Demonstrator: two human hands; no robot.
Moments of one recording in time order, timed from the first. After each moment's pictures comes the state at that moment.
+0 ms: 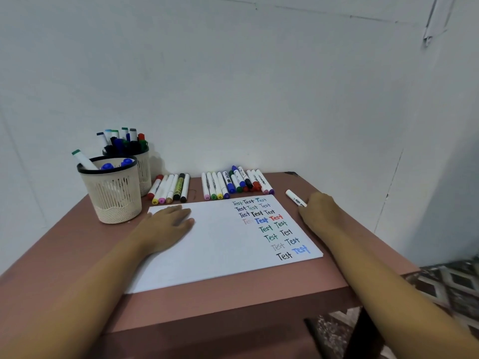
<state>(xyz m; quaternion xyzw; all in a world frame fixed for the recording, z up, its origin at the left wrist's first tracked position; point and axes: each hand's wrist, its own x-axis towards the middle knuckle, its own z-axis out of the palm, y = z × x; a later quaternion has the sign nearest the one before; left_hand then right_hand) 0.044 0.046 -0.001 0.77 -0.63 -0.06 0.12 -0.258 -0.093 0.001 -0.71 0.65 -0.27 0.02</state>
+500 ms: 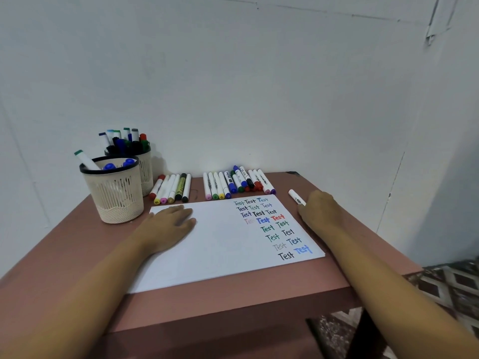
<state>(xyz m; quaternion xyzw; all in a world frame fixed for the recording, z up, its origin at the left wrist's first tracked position) 0.043 0.046 0.000 0.77 -0.63 -0.06 0.11 -0.255 -0.087 0.006 -0.72 0.64 -0.27 0.02</state>
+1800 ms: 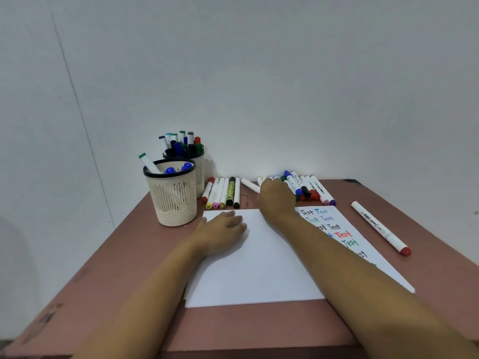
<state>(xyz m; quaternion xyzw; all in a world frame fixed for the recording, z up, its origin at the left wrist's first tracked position) 0.036 0.049 0.017 0.76 -0.62 -0.15 0.16 -0.052 -0.082 0.019 -0.83 0.48 -0.28 -0.03</state>
